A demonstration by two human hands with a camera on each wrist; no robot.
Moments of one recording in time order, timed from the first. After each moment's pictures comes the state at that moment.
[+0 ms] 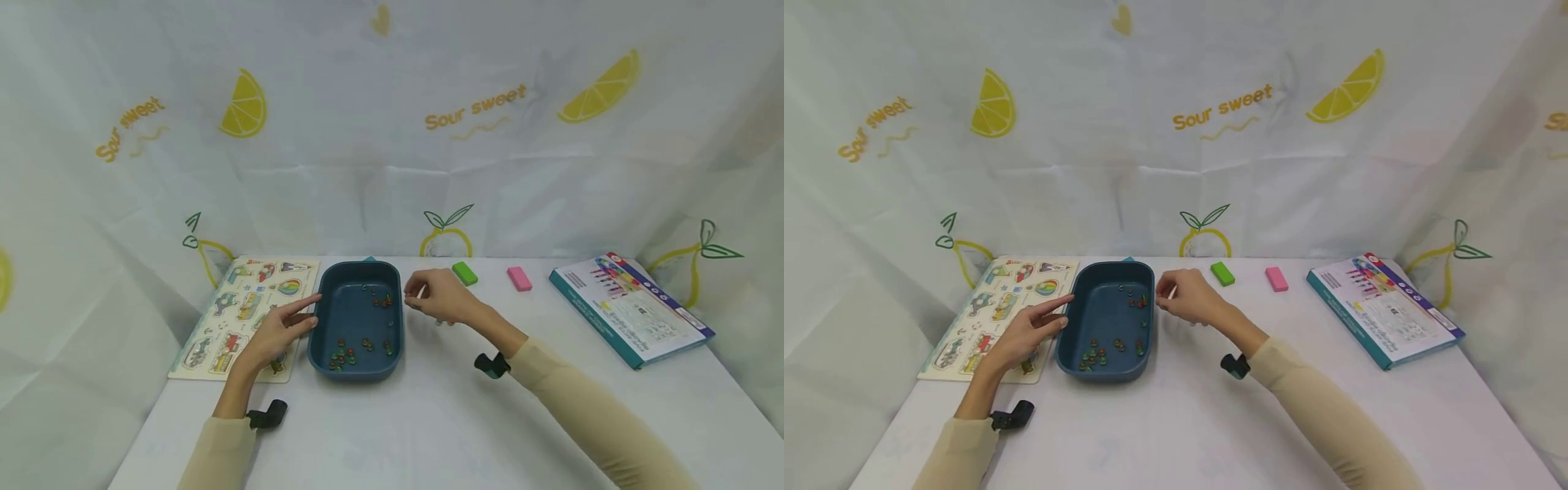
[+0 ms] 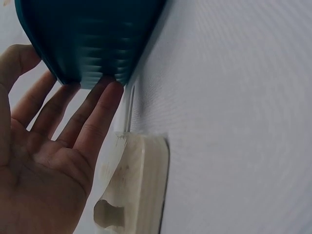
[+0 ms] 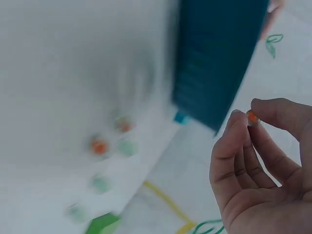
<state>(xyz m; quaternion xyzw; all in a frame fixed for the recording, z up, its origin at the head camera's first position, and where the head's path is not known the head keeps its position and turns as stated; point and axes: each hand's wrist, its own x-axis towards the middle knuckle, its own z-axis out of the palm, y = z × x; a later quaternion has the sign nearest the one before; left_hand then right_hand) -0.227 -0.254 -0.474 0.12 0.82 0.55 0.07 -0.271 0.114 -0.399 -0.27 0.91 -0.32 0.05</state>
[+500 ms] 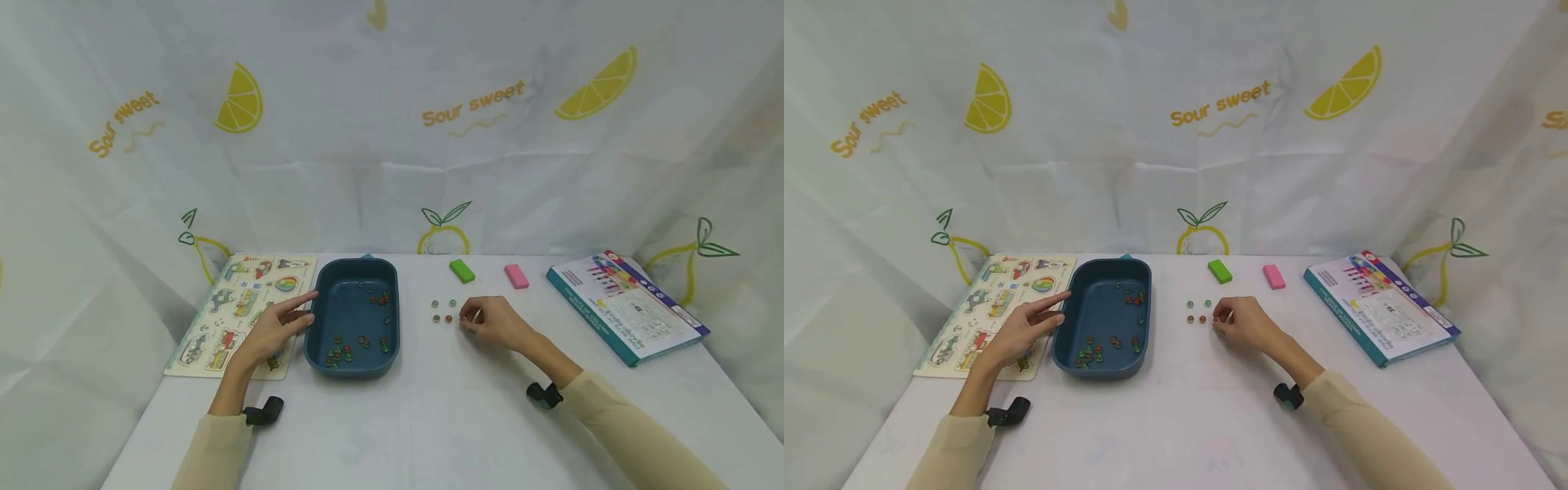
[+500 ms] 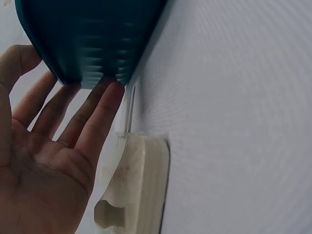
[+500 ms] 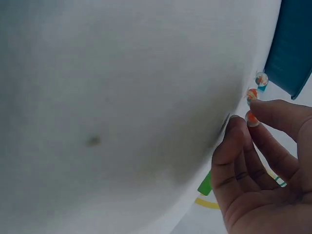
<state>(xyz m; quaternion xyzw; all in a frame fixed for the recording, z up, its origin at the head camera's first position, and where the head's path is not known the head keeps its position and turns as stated) -0.227 -0.254 -0.474 0.13 0.83 0.54 0.07 -0.251 0.209 -0.453 -0.21 0.94 -0.27 0.05</state>
